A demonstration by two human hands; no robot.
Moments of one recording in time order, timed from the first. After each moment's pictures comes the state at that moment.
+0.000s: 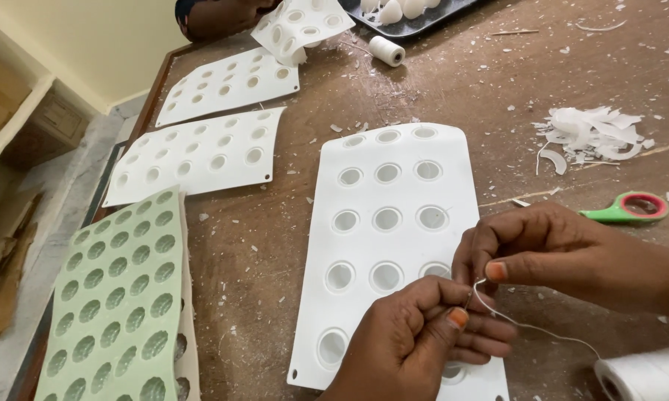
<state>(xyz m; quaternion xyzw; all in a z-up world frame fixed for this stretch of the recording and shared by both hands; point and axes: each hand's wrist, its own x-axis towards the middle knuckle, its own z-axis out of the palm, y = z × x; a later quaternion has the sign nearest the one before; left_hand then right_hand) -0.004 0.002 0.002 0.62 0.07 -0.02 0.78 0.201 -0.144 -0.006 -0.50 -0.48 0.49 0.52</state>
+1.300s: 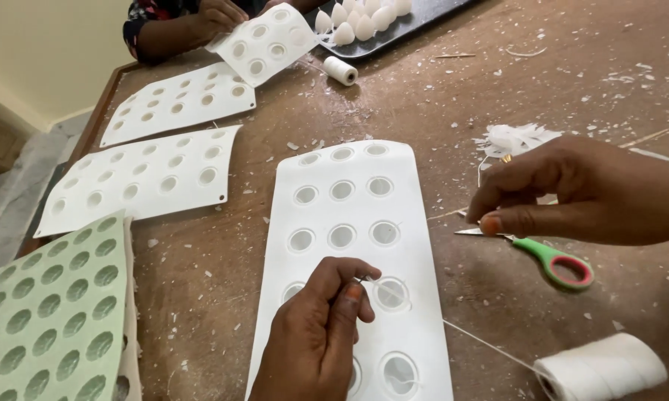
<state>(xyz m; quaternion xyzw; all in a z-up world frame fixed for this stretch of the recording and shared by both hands) -0.006 0.033 0.006 0.81 0.18 0.09 0.55 0.268 -0.182 0.038 -0.73 -0.56 0.28 0.29</state>
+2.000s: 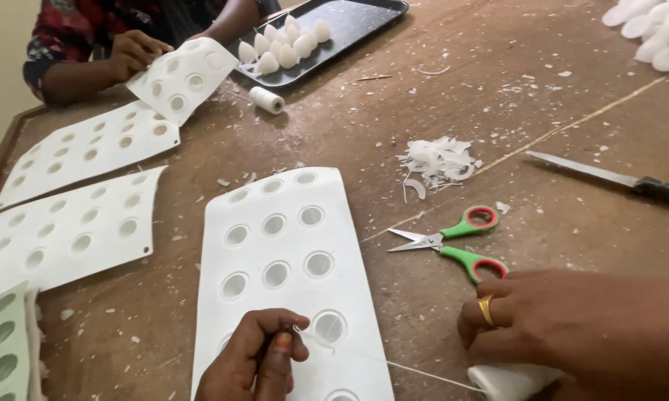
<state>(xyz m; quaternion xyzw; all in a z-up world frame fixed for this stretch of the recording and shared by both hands) 0.002 0.061 -0.043 0.78 0.26 0.07 0.56 0.186 -0.230 0.048 -0.69 -0.63 0.35 0.03</state>
